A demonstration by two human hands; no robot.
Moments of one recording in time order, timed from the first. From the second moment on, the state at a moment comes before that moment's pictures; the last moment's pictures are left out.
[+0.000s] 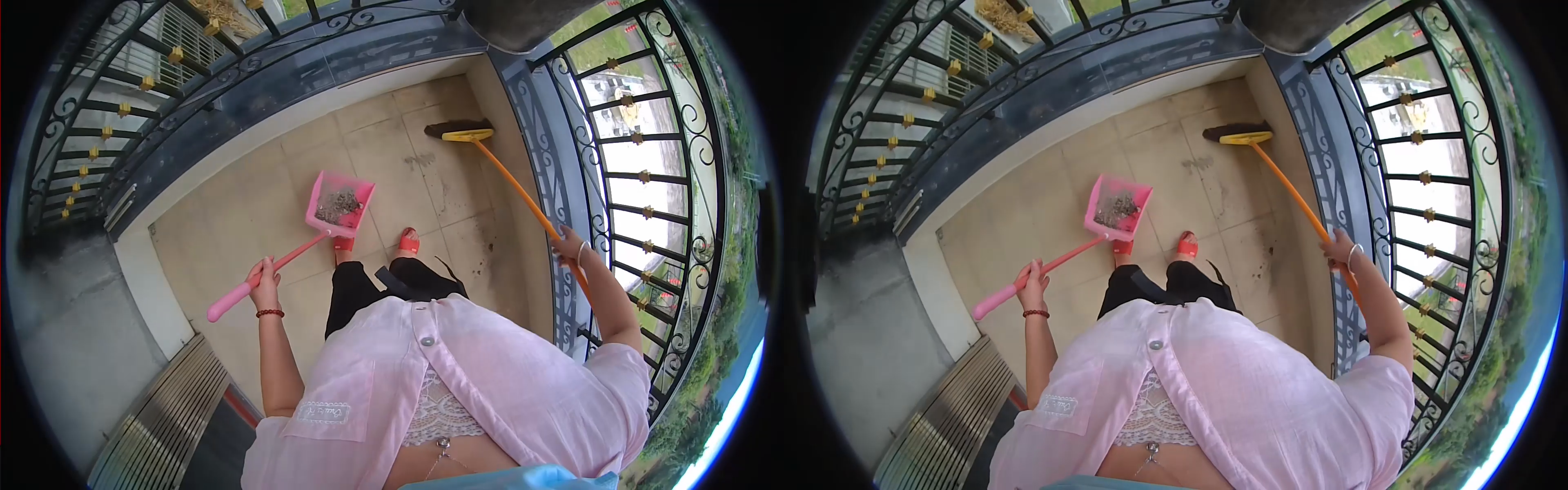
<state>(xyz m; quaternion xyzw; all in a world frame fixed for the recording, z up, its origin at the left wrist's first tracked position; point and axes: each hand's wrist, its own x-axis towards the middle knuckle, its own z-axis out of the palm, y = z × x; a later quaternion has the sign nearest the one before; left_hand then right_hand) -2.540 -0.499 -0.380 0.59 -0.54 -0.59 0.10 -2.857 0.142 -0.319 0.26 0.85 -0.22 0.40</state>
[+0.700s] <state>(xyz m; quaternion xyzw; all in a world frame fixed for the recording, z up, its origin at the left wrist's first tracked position) -2.563 -0.404 -0.354 0.57 -0.54 -0.62 0.09 -2.894 0.178 -0.377 0.09 0.92 -0.03 0.37</state>
